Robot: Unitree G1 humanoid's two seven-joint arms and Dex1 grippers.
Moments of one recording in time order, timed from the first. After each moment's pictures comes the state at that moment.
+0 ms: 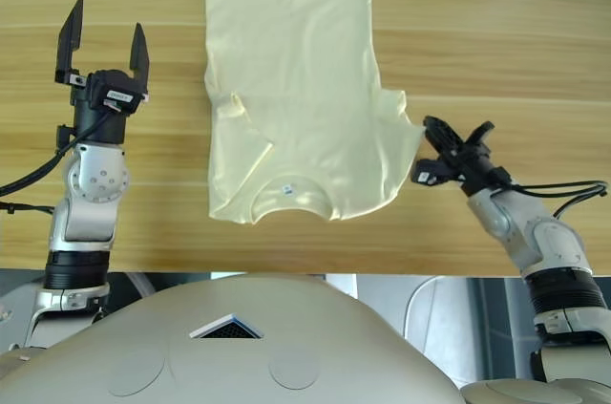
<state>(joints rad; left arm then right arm) 0.11 0.36 -0.02 -0.12 0.54 -0.30 0.14 0.21 -0.91 0.18 0.25 -0.84 -0.48 -0.19</state>
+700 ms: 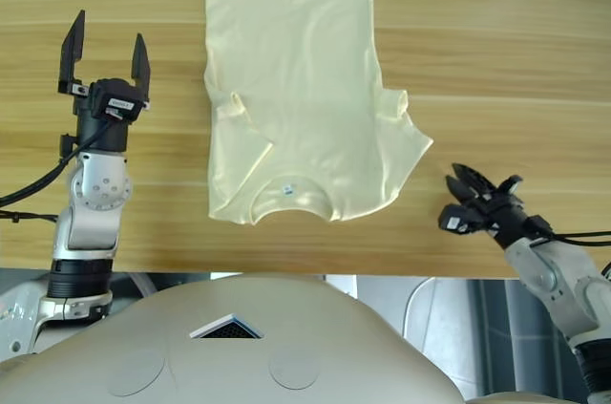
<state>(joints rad) 0.16 0.35 -0.01 -0.15 0.54 -0.28 0.14 0.66 -1.04 -0.04 -0.03 -0.63 -0.45 0.03</state>
